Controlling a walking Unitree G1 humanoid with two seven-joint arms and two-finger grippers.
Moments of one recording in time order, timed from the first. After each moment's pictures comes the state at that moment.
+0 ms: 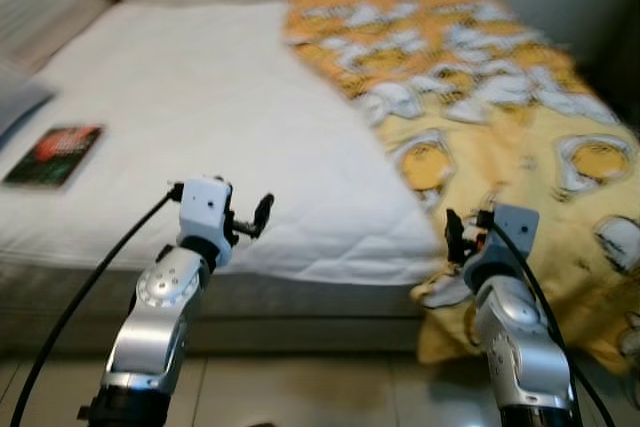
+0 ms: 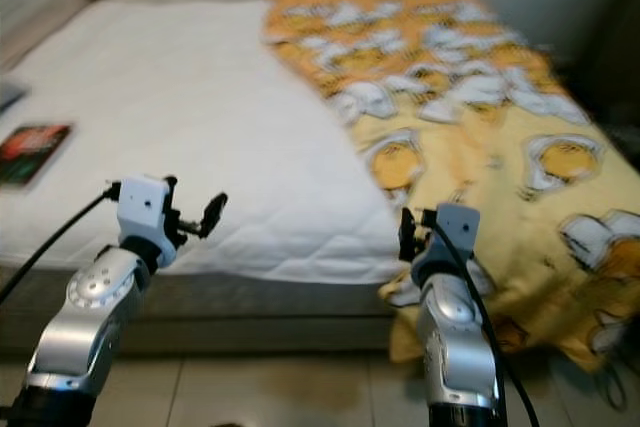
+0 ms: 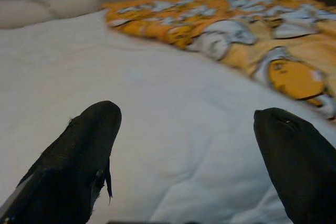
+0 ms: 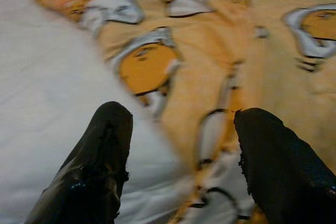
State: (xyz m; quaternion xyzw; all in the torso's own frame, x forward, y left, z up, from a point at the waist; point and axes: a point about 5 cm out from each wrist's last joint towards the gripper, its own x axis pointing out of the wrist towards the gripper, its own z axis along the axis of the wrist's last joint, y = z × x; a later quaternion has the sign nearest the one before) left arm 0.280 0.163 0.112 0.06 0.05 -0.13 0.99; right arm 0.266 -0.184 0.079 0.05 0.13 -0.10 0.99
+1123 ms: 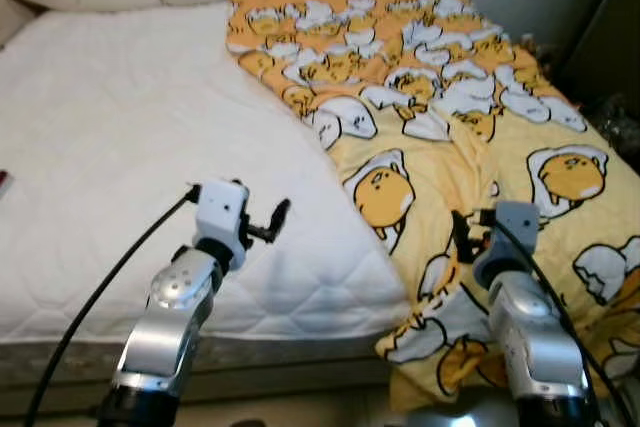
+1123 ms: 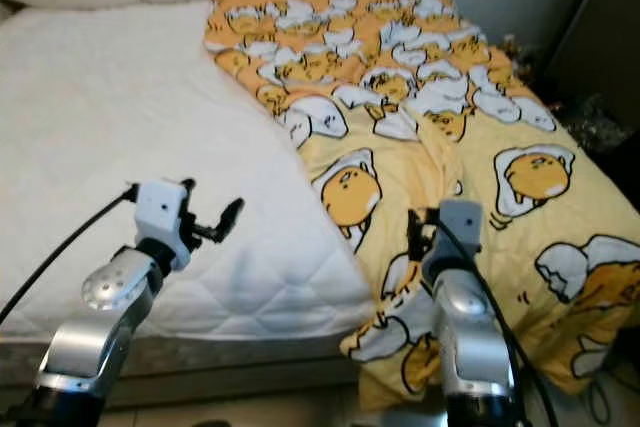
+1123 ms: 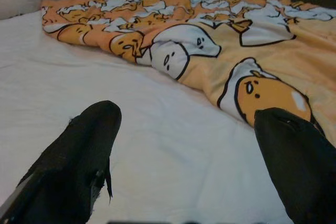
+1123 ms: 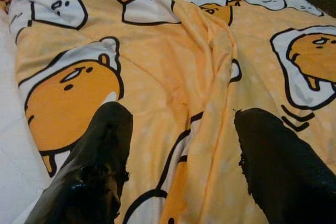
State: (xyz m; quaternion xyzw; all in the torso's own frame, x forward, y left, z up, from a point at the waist) left arm 0.279 0.153 0.111 0.07 0.06 -0.17 0.98; right arm 0.276 -0.193 0.076 0.00 0.15 -0.06 0.99
